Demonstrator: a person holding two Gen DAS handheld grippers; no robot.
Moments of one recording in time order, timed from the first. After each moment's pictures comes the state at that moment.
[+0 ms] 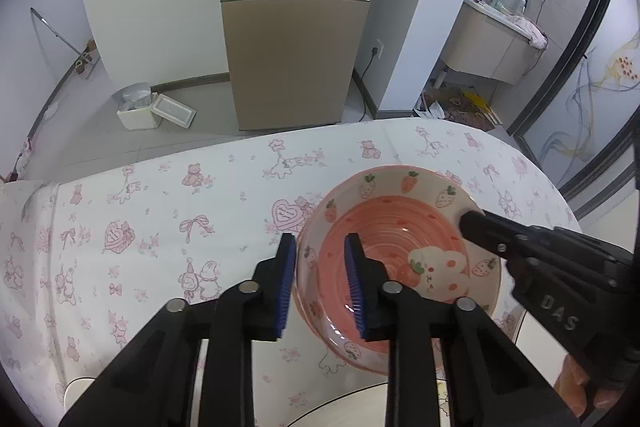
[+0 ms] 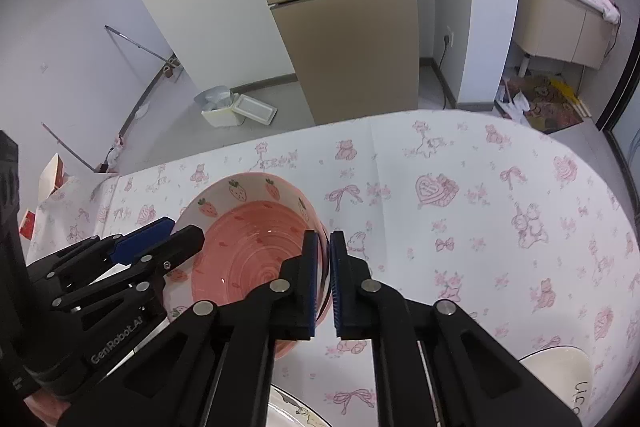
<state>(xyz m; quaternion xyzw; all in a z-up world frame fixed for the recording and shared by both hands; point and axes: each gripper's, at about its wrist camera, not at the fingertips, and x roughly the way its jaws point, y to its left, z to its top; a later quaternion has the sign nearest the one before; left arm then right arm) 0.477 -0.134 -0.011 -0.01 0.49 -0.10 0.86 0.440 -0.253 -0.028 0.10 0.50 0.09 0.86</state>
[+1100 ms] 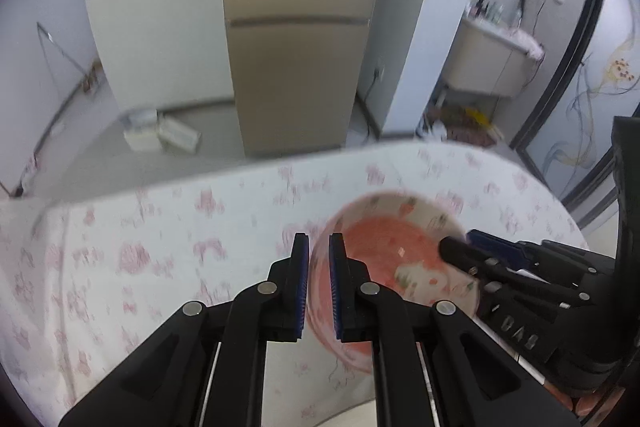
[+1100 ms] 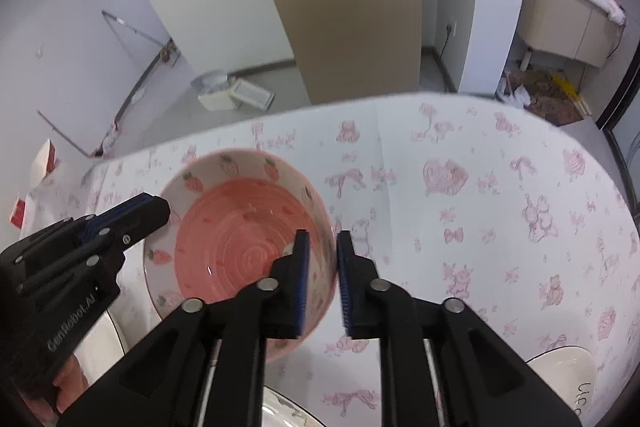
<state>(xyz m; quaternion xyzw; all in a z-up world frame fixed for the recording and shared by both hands) 0.469 -0.129 0.007 0.00 0.44 -0.10 0.89 0.439 -0.247 -0.034 0.08 0.49 0.07 0.86</state>
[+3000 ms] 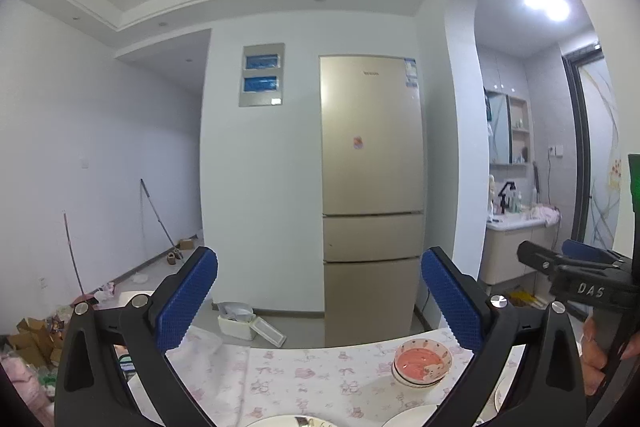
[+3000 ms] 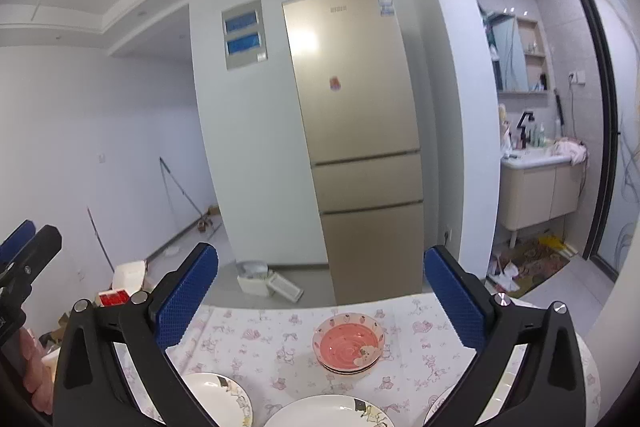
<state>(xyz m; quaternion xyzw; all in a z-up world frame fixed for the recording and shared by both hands) 0.103 0.015 0.251 0.00 0.03 0.02 1.00 0.192 -0.214 0.201 0.09 0.12 0.08 0.98</state>
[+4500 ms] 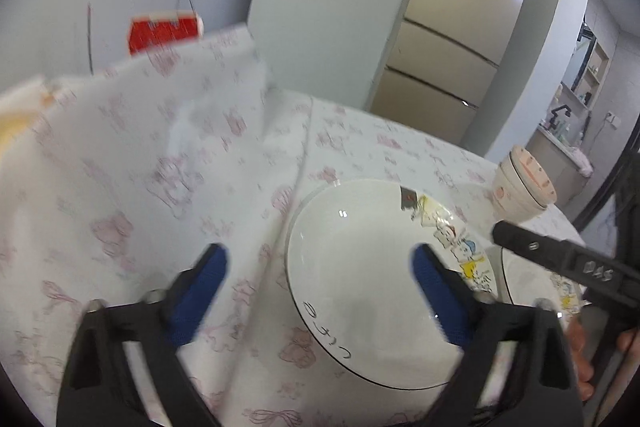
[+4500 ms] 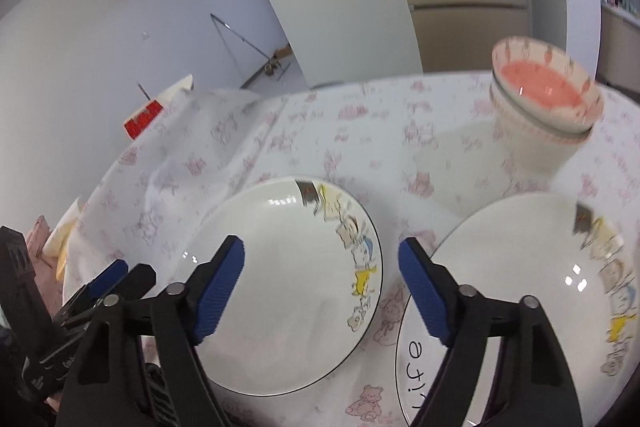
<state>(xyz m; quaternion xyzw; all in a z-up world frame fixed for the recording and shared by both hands) 0.175 0.155 -0.054 -0.16 0.35 0.05 0.92 0.264 -0.064 -0.060 0.10 0.43 0.24 0.86</state>
